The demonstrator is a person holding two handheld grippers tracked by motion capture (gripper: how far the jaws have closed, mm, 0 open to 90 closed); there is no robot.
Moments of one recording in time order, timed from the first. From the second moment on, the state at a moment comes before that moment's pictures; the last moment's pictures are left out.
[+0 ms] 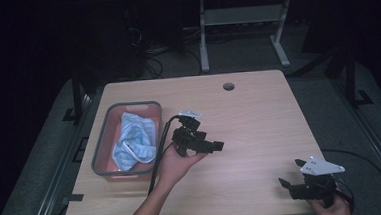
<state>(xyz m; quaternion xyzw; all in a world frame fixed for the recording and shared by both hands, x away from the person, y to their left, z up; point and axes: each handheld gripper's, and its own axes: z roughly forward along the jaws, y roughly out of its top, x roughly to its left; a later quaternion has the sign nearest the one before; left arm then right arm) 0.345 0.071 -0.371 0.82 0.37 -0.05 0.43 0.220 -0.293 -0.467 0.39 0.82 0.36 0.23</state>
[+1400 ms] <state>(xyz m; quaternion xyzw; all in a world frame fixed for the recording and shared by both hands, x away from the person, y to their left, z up) 0.364 0.159 -0.325 0.80 0.42 -0.02 0.43 0.221 -0.292 -0.467 0.39 0.82 0.35 0.23</state>
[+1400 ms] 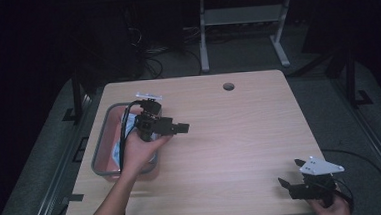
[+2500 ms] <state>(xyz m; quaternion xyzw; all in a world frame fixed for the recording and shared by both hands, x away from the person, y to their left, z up) 0.366 0.257 -0.329 0.75 0.51 0.03 0.42 0.221 -0.289 -0.468 0.39 0.82 0.35 0.23</state>
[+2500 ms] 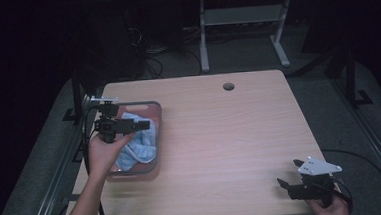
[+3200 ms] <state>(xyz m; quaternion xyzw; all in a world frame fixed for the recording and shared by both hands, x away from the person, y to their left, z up) 0.366 0.294 -0.357 0.73 0.57 0.07 0.38 0.220 -0.289 -0.468 0.38 0.82 0.35 0.23</state>
